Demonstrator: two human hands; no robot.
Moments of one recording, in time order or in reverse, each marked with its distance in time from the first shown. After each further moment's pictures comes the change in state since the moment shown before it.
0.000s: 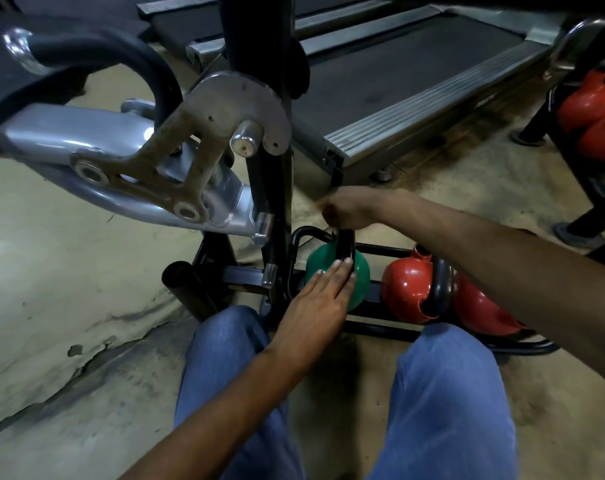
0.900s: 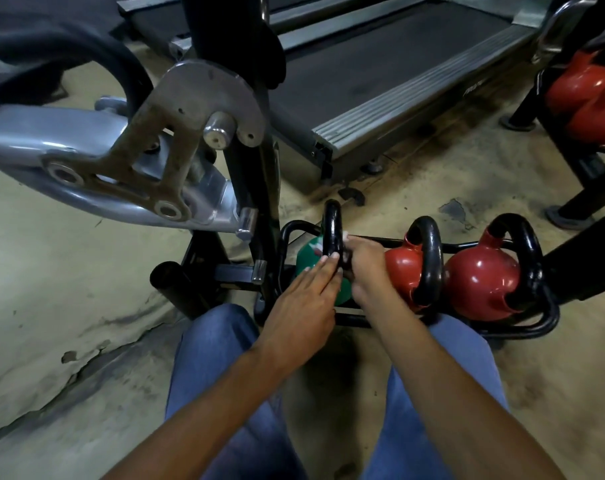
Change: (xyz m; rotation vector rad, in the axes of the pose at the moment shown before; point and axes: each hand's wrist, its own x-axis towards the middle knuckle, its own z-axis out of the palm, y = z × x) left_hand -0.006 0.002 -0.005 -0.067 -0.025 -0.013; right_hand -0.053 -0.075 0.118 2.217 0.680 0.541
